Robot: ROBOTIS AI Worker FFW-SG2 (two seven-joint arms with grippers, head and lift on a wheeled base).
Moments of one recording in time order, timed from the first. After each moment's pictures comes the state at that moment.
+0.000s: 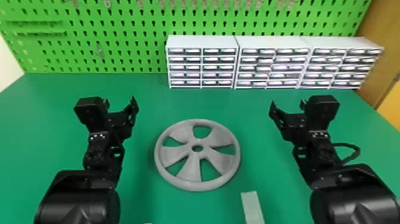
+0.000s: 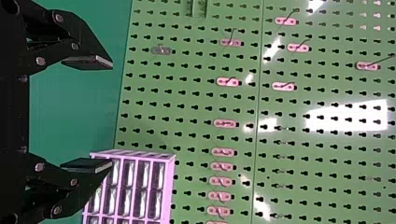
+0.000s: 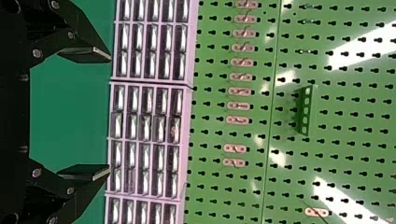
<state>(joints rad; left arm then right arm) -0.04 0.00 0.00 -1.67 0.06 0.06 0.12 -0.08 -0.15 0.10 -1.68 -0.10 0.17 -0.14</state>
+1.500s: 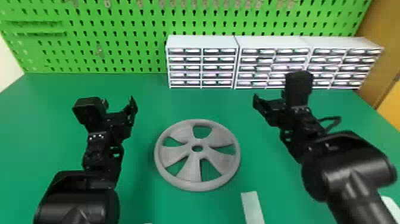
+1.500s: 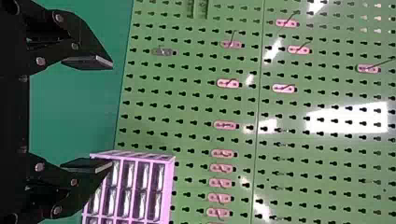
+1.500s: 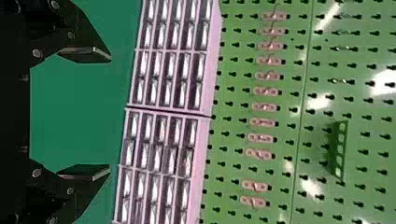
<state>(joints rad) -0.04 0.00 0.01 -1.67 0.07 0.06 0.12 -0.24 -0.19 0.21 -1.72 -0.15 0.50 -0.14</state>
